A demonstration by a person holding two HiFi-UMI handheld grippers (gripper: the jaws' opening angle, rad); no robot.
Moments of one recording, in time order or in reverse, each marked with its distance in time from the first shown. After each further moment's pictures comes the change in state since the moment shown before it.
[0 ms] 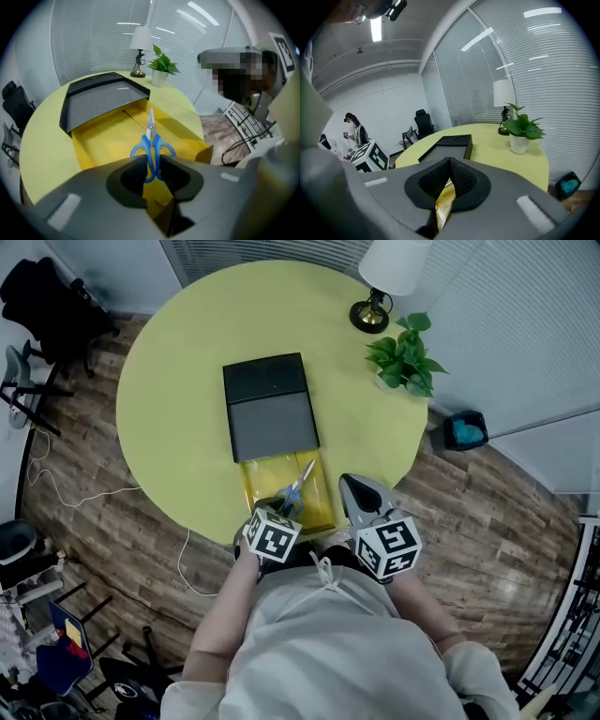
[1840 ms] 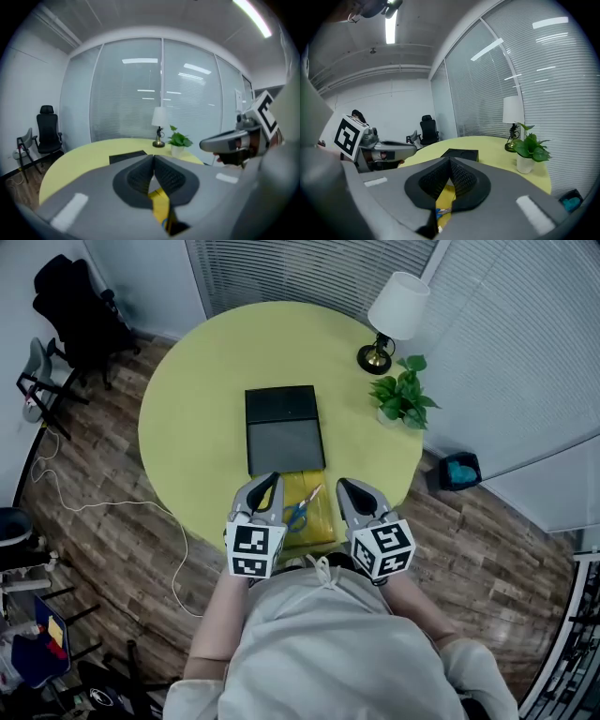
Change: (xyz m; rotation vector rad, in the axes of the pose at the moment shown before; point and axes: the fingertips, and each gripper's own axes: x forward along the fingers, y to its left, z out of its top) left arm -0.174 0.043 0.114 -0.063 -0.783 0.259; right arm -0.012 0.030 0.051 -0.098 -0.102 0.032
